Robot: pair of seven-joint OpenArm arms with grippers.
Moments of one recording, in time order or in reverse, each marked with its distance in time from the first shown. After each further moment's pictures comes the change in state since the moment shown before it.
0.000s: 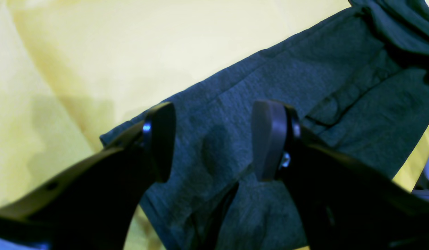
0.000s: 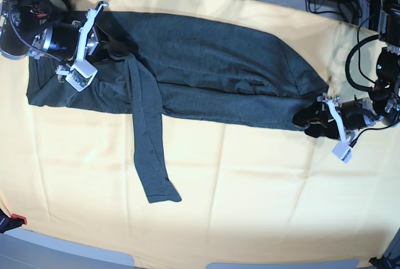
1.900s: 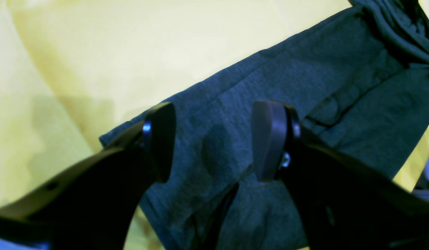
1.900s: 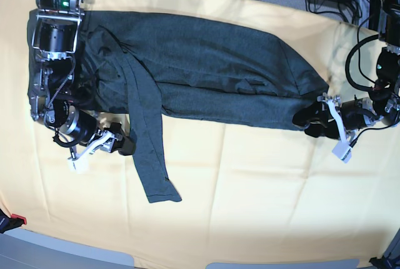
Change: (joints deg) left arm 0.0 0.0 0.0 0.0 0.0 0.0 0.0; right arm 35.7 -11.2 -7.6 -57.9 -18.8 -8.7 24.1
